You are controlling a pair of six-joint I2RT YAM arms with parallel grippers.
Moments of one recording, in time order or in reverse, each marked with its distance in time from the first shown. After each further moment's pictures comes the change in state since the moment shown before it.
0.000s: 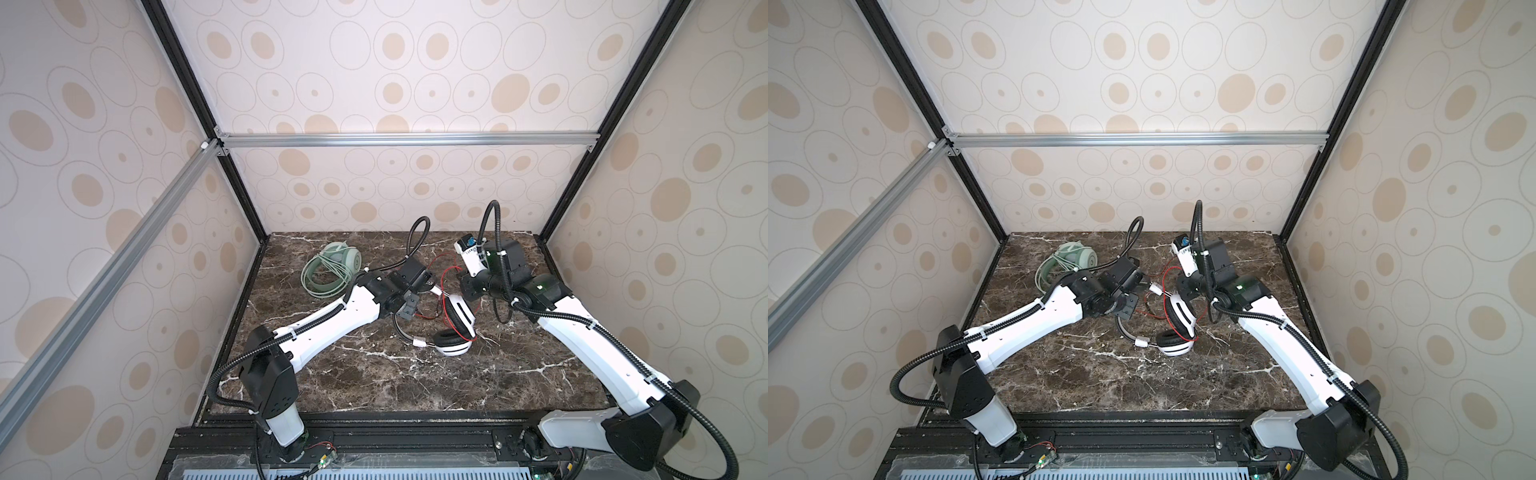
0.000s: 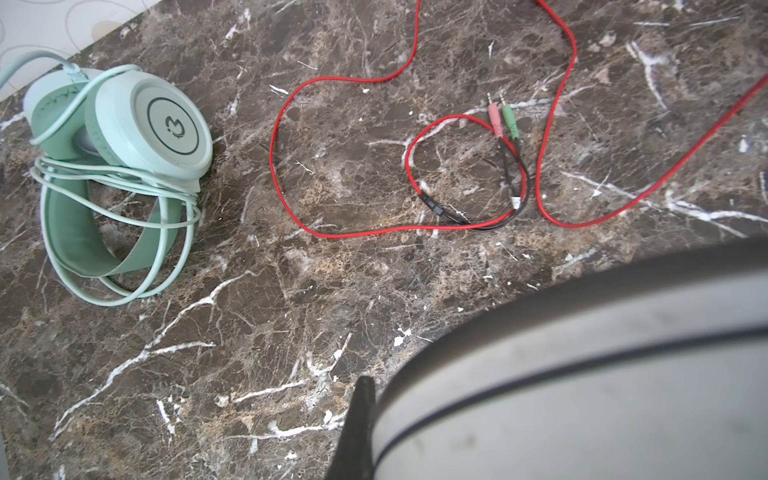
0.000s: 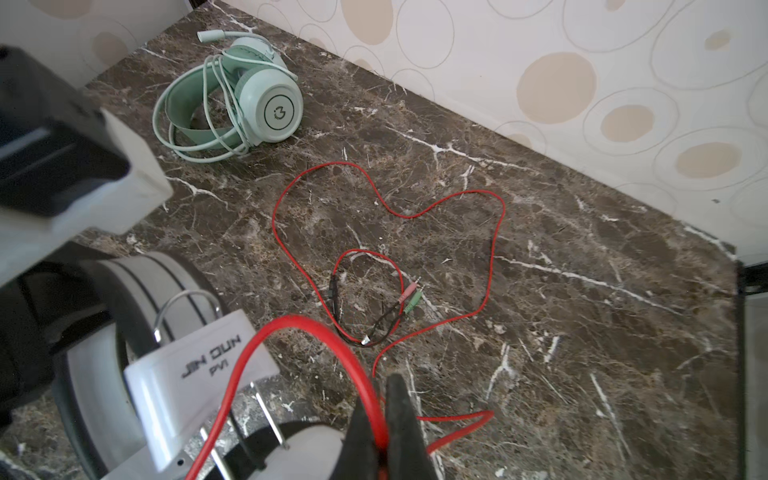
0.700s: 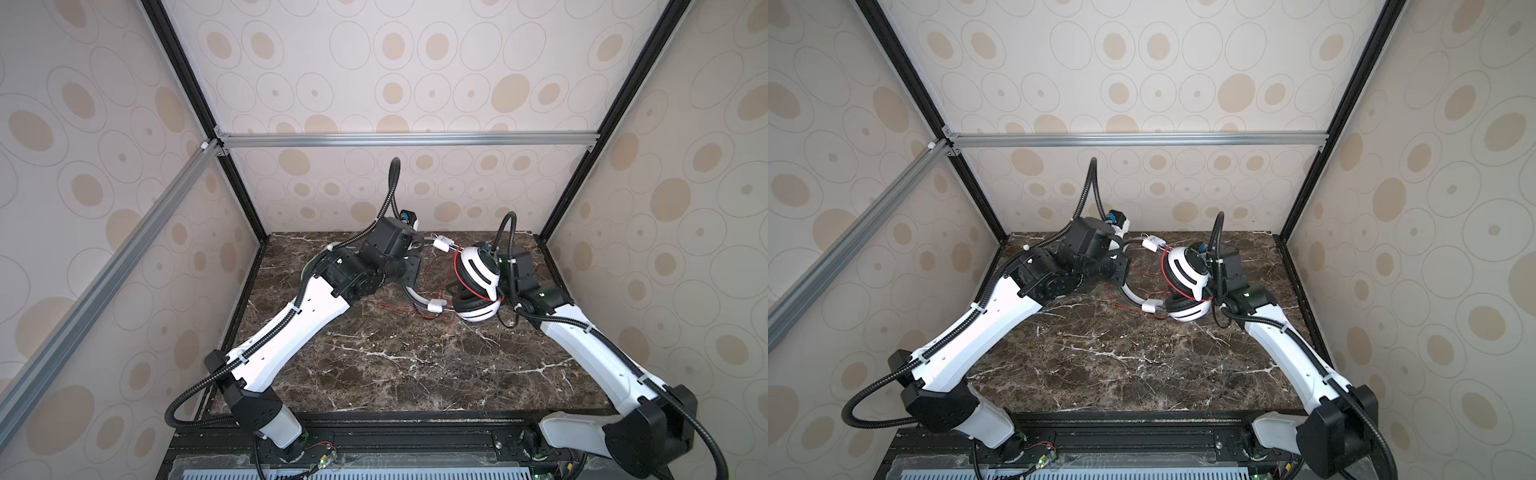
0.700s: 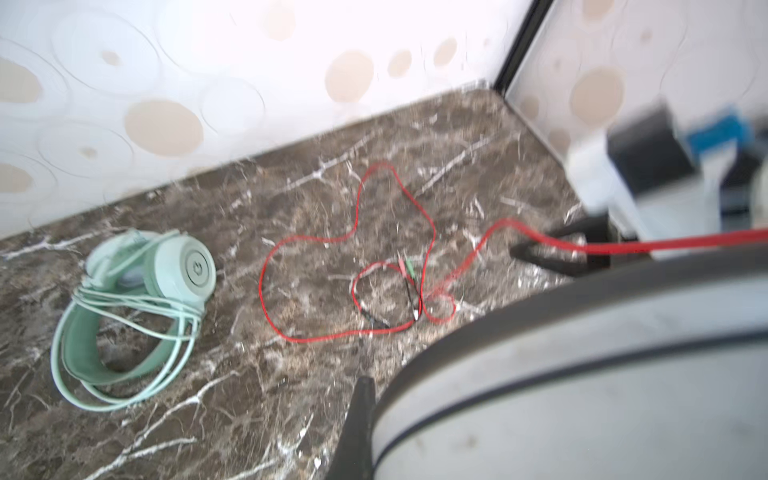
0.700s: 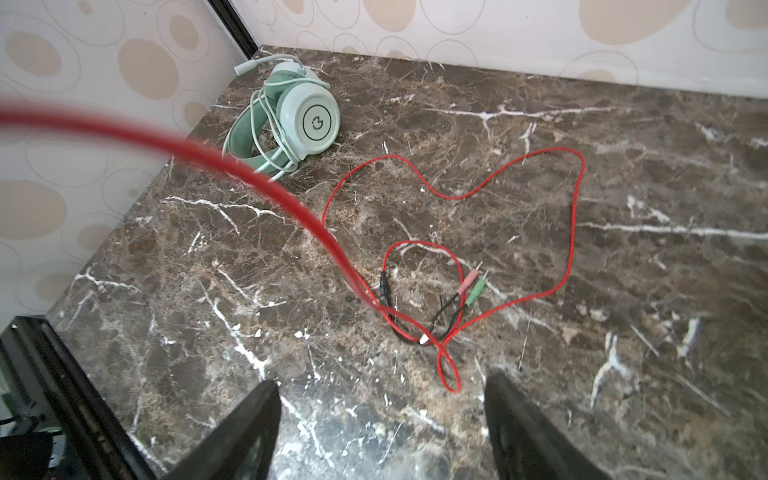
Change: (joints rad) left arm 0.047 -0.102 0.344 -0.019 0.114 0.037; right arm -0.127 -0.085 -0.214 0.160 -0.277 0.161
